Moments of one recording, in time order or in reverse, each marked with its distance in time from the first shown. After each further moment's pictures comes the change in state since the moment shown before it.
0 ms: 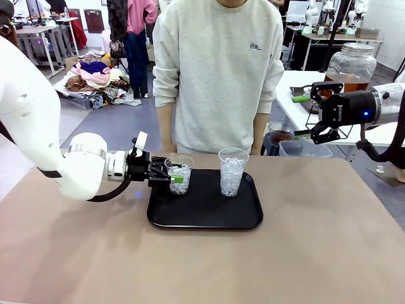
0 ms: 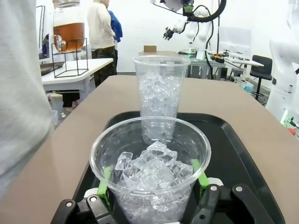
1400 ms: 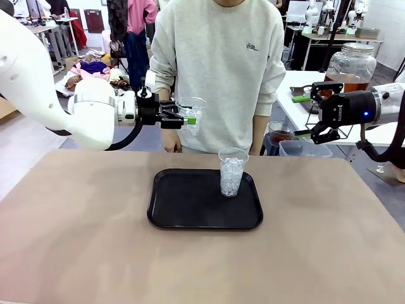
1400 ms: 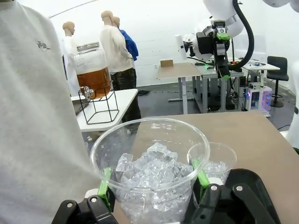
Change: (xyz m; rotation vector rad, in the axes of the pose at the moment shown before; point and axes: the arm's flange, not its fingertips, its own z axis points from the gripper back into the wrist) left arm 0.167 0.058 -0.016 0.077 -0.041 -0.122; right arm 0.000 0.000 0.000 0.000 0.000 0.000
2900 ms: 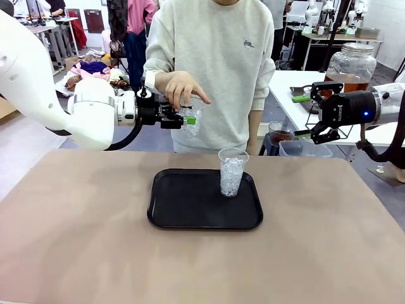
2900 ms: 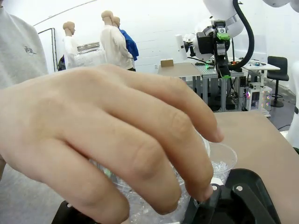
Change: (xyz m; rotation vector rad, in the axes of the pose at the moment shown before) left arm 0.000 0.000 0.000 0.001 0.000 0.000; right arm 0.000 0.000 0.000 0.000 0.000 0.000
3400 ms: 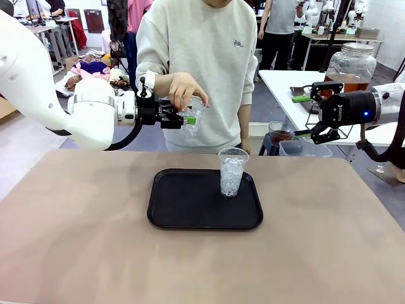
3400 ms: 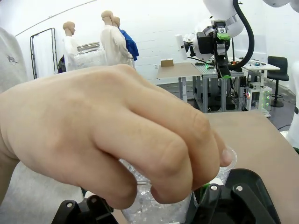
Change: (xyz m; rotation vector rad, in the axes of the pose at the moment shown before) left arm 0.000 0.000 0.000 0.000 0.000 0.000; right arm 0.000 0.000 0.000 0.000 0.000 0.000
